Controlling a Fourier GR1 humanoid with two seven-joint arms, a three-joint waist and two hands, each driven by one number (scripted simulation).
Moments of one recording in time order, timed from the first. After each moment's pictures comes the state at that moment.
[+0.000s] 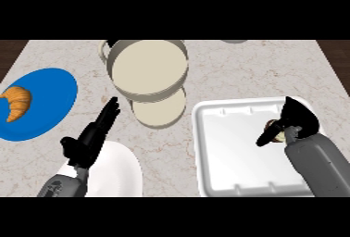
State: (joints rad) left arm -0.12 0.25 -0.23 -1.34 0.18 0.04 -0.12; right arm -0.41 -0.42 0.30 -1.31 0.54 0.10 1.19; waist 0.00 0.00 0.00
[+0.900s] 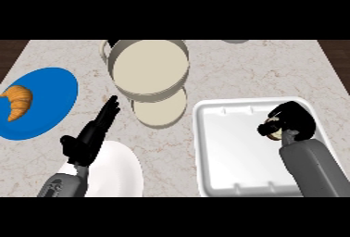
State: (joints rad) left arm -0.13 0.21 -0.17 -1.33 0.13 -0.01 -0.12; right arm -0.37 -0.31 0.17 -1.25 0.74 0.03 1.04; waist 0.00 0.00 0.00
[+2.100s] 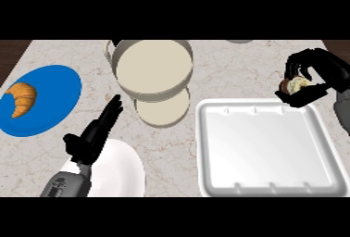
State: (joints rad) left arm -0.14 0.18 -0.16 -1.33 0.11 -0.04 -0.11; right arm -0.64 -0.58 0.06 -1.04 0.46 0.27 -0.16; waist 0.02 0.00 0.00
